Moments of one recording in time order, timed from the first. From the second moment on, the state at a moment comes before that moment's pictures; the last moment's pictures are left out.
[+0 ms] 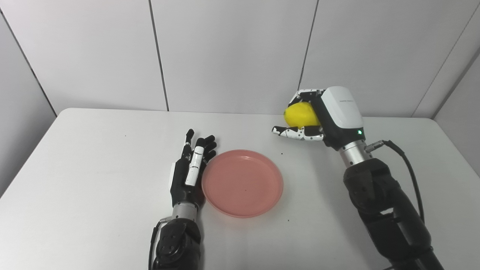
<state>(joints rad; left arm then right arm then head) -0.29 -0.19 -0.01 0.25 -0.23 -0.04 0.07 -0.52 -0.32 0.24 -0.02 -0.75 0.00 -0.05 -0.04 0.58</state>
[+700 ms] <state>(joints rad) -0.29 -0.19 -0.01 0.25 -0.23 -0.04 0.07 -0.53 -0.26 0.34 0.01 -0.80 -0.01 -0.04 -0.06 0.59</state>
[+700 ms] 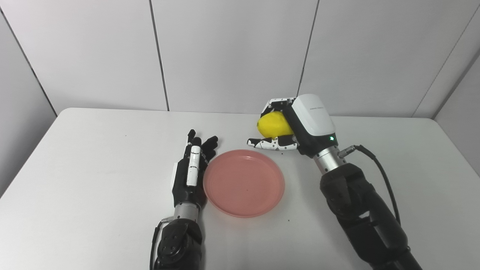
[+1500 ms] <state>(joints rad) -0.29 -0.19 -0.01 0.26 -0.23 -0.05 0.07 -0.53 -0.21 0.44 0.11 -0.84 -0.01 0.00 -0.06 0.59</state>
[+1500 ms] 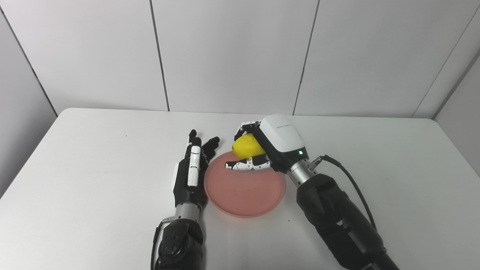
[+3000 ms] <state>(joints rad) -0.29 -0.19 -0.01 0.27 -0.21 -0.07 0.07 -0.53 -0.22 0.54 0.26 -0.94 -0.01 0.00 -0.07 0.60</state>
